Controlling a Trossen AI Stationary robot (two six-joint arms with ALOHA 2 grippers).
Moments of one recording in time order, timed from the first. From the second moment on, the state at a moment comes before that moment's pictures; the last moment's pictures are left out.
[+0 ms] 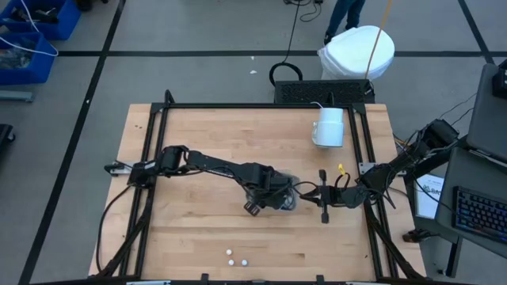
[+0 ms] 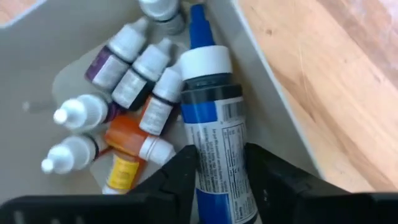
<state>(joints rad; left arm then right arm) -0.12 2.29 1.89 -0.86 0.07 0.61 0.58 1.12 0.22 0.53 0.57 0.16</state>
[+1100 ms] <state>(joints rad) -0.14 2.29 1.90 -0.88 -0.07 0.54 0.58 1.12 0.22 0.58 0.57 0.14</state>
